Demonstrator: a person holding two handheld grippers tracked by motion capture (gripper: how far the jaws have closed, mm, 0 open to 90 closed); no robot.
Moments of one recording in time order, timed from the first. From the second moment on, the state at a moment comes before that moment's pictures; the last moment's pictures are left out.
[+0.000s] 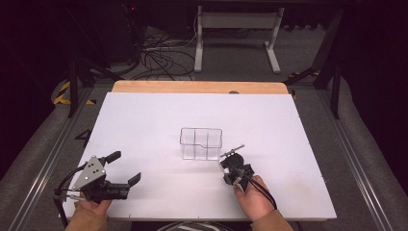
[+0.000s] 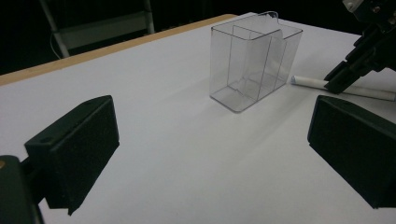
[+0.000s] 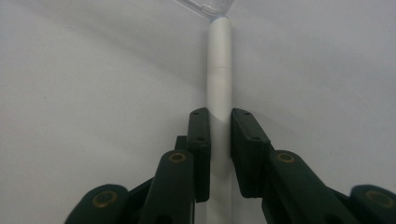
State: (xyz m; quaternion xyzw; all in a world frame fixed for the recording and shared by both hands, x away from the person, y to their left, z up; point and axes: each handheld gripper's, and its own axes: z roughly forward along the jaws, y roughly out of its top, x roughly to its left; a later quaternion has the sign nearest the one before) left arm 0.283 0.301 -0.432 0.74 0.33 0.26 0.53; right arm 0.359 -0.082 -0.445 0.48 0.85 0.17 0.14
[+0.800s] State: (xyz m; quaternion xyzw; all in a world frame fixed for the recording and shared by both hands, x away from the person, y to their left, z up) left arm 0.284 0.301 -0.433 0.74 0.32 0.26 0.53; right arm 0.333 -0.129 -0.382 0.42 0.80 0.38 0.22
